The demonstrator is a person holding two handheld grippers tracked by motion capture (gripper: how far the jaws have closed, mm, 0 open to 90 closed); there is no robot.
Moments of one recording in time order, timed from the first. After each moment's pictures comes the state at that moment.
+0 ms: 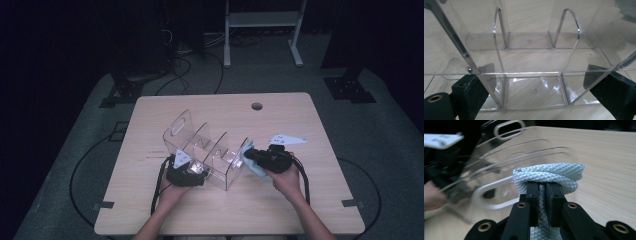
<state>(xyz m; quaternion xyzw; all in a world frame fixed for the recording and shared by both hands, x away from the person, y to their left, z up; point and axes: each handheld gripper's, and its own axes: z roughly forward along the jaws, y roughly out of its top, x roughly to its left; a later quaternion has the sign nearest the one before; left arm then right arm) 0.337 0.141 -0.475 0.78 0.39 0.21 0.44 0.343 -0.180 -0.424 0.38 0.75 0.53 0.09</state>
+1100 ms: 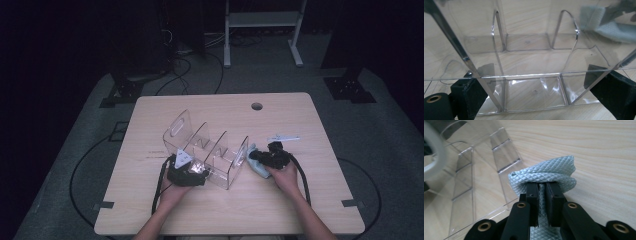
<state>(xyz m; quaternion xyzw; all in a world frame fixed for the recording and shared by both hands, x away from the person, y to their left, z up) 0.337 0.139 -0.475 0.78 0.38 0.21 0.44 0.394 -0.197 -0.485 0.48 0.75 0.46 0.06</state>
